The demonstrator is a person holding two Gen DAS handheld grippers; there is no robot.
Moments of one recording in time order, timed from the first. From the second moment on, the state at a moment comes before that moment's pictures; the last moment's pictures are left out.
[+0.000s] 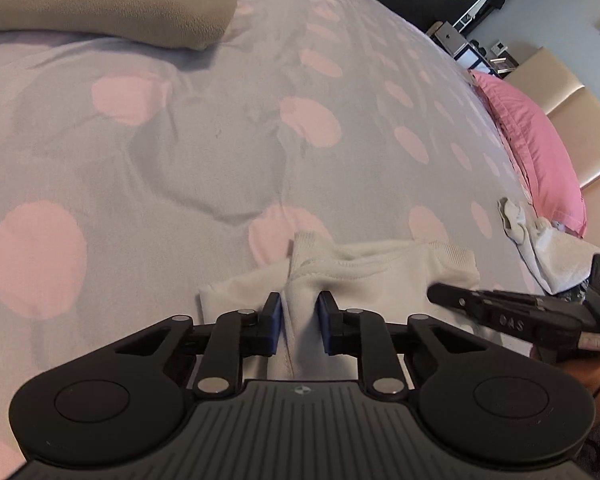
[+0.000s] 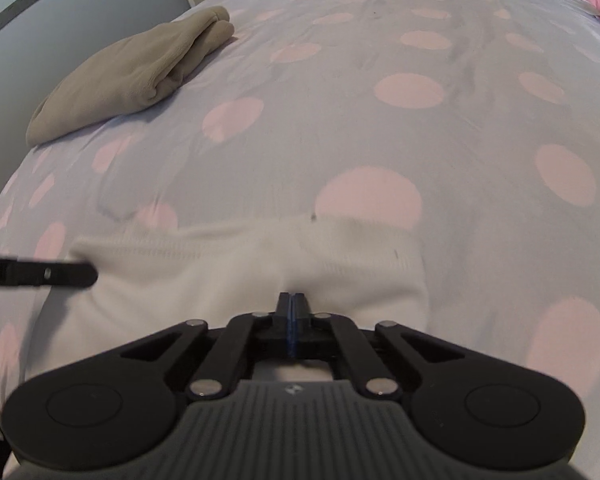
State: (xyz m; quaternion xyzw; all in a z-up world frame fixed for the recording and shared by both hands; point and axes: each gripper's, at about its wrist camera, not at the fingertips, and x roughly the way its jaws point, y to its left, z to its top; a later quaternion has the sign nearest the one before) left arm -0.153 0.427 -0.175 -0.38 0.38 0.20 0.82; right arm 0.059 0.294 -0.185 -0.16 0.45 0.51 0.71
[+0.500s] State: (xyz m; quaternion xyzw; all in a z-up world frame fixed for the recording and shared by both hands) left arm -0.160 0.435 -0.171 -0.41 0.35 0.21 0.82; right arm 0.070 0.317 -0.170 -0.16 0.40 0.47 0.77
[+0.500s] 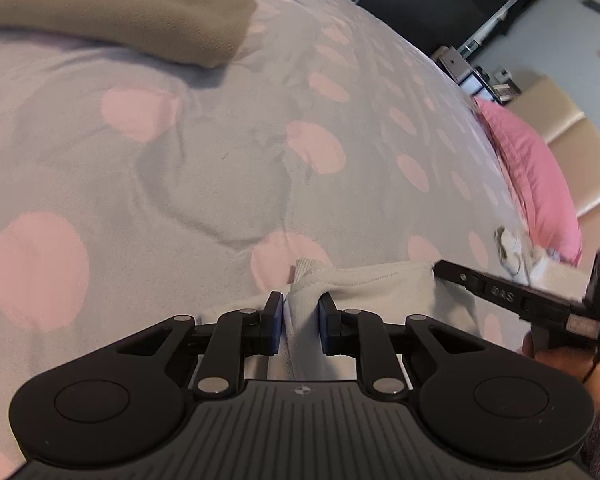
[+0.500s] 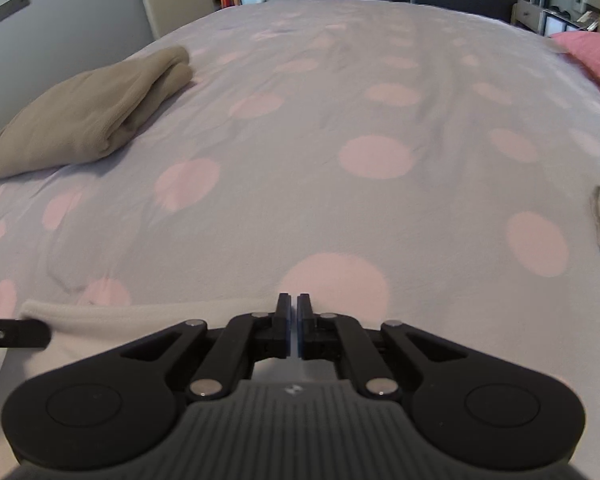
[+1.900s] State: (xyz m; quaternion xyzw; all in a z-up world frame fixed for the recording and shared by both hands) left arm -0.198 0.398 -0.189 -0.41 0.38 0.23 0.80; right arm 0.050 0.155 -0.187 0.00 0.54 0.44 0.72
